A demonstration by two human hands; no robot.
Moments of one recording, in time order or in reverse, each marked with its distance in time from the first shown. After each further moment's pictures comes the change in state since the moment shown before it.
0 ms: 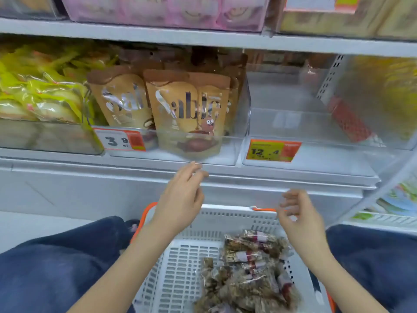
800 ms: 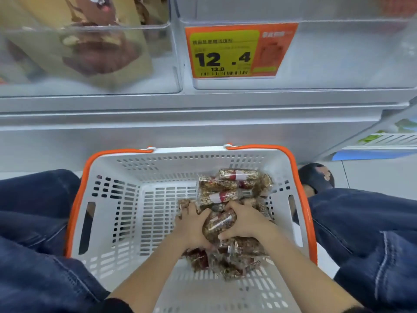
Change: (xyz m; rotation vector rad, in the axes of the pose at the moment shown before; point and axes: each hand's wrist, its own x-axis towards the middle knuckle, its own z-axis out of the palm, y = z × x) left_hand -0.120 0.006 0.225 0.088 -1.242 -0.434; right_hand -0.038 0.161 0.091 -0.457 -1.128 0.456
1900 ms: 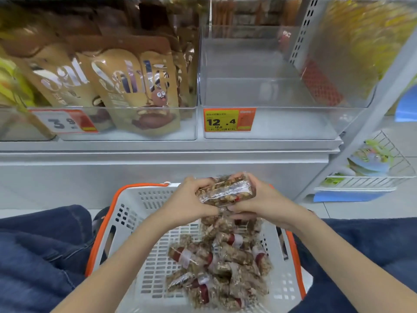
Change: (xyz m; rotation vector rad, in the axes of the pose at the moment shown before) left_hand -0.163 0.050 -0.152 -0.487 0.583 0.333; right_hand -0.170 -0.071 -0.106 0.817 0.187 -0.466
